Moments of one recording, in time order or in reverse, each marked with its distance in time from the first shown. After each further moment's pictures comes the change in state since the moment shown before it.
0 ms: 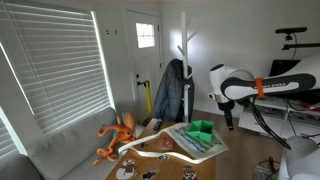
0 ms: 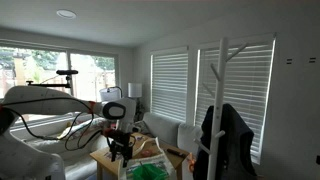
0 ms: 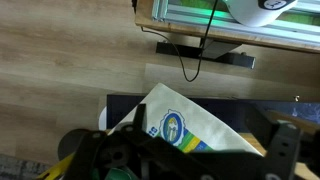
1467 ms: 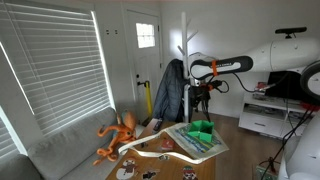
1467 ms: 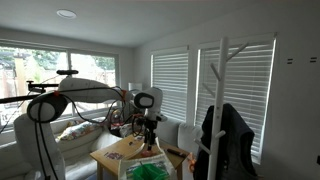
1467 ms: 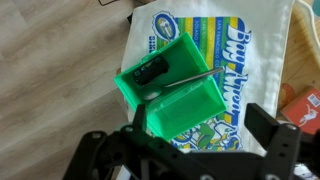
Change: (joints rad) arm -0.041 0.486 -0.019 0.535 0.210 0.015 0.505
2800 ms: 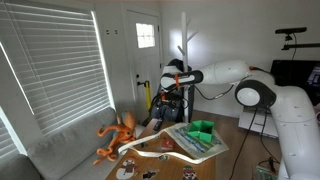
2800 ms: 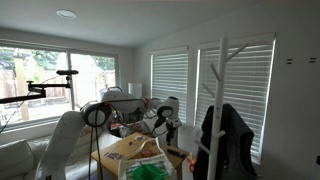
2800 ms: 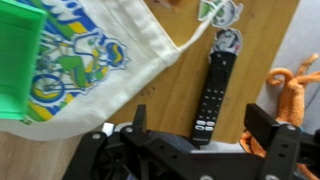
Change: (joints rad) arm 0.023 0.561 0.038 0.486 0.266 0.314 0.681
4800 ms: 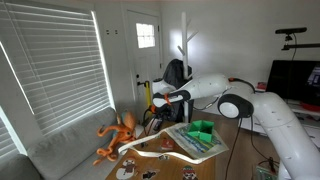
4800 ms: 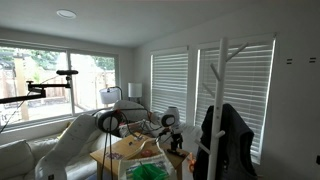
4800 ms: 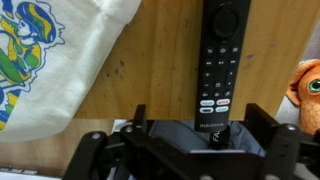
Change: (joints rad) arm 0.092 0.241 -0.068 0.146 -0.234 0.116 0.364
